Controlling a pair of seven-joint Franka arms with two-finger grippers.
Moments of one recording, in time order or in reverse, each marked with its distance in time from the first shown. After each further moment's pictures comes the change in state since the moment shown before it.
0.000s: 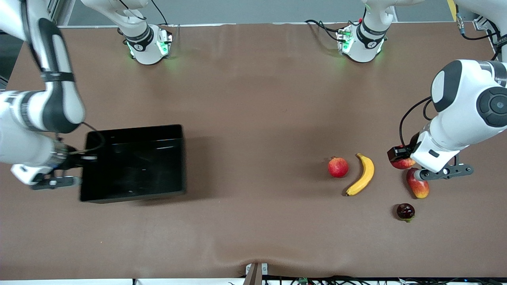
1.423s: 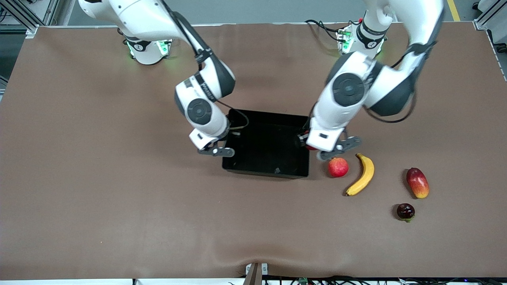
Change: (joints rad) left arm -0.246 0.138 -0.201 -0.036 0.007 0.124 -0.757; right arm 0.657 0.183 0.005 -0.030 0.200 0.257 0.751
